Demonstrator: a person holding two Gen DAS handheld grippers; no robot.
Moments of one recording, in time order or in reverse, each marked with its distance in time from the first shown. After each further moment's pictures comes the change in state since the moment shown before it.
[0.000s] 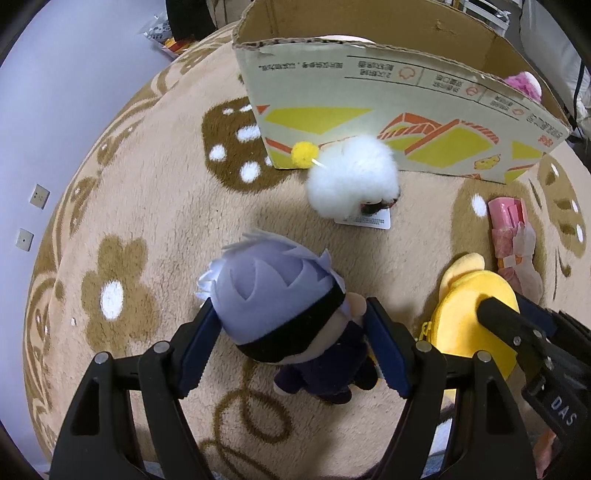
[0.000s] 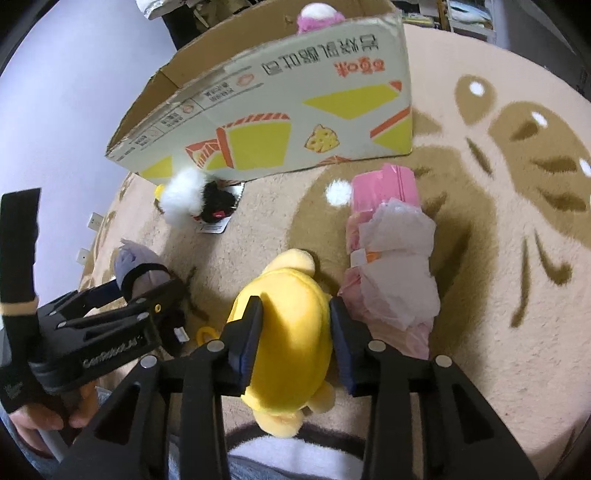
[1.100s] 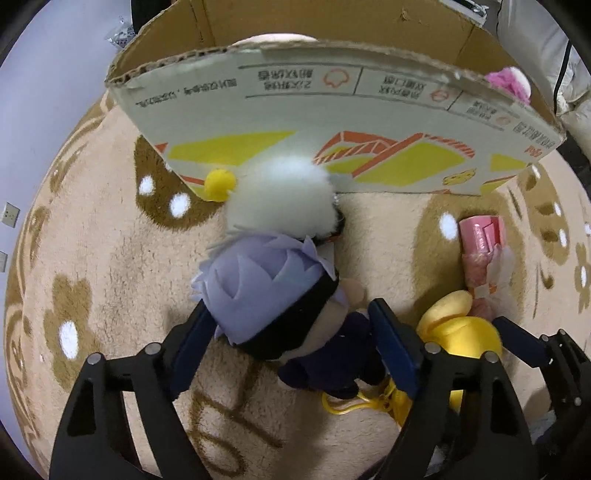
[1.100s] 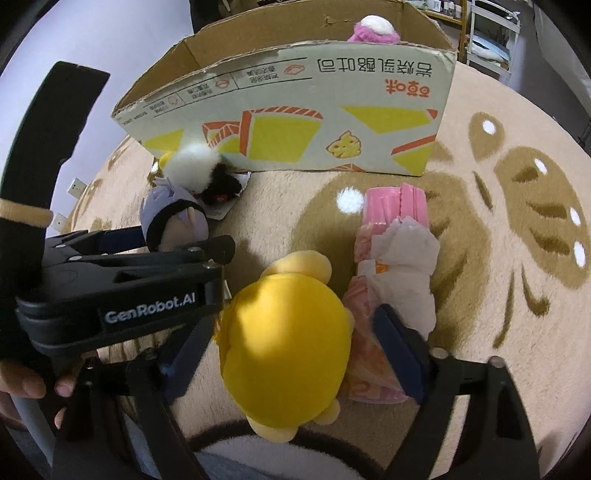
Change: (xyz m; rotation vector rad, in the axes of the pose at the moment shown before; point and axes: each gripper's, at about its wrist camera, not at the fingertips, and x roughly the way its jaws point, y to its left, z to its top) left arm 0.025 -0.030 0.033 0.048 0.009 -0.101; right arm 0.008 0.031 -0.006 -0.152 0.003 -0.141
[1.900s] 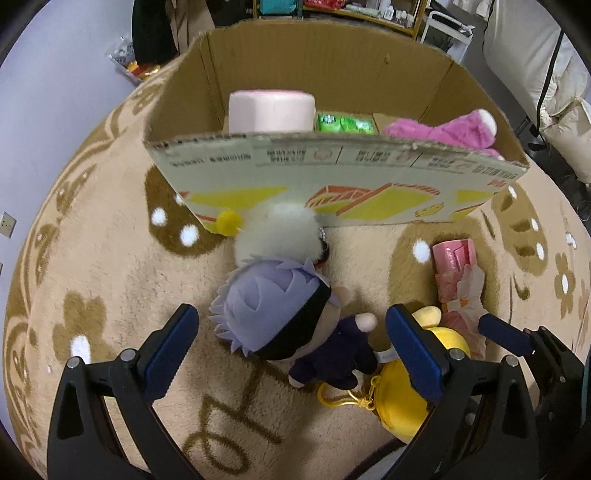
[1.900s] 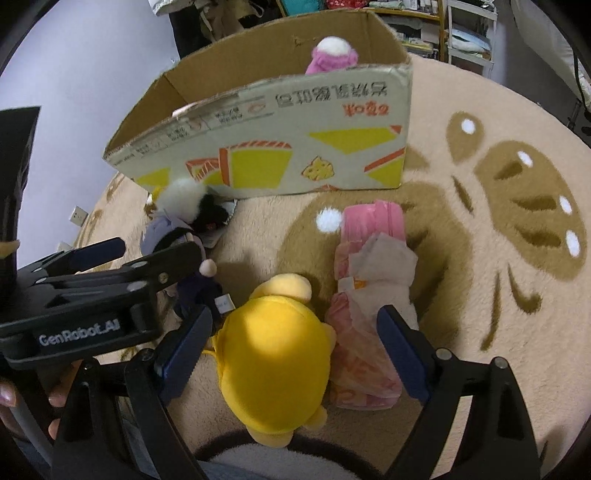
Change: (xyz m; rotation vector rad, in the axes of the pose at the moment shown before) left arm -0.037 0.008 0.000 0.002 -0.084 -0.058; right arm -0.011 -0.016 0.012 0.077 -0.038 0.023
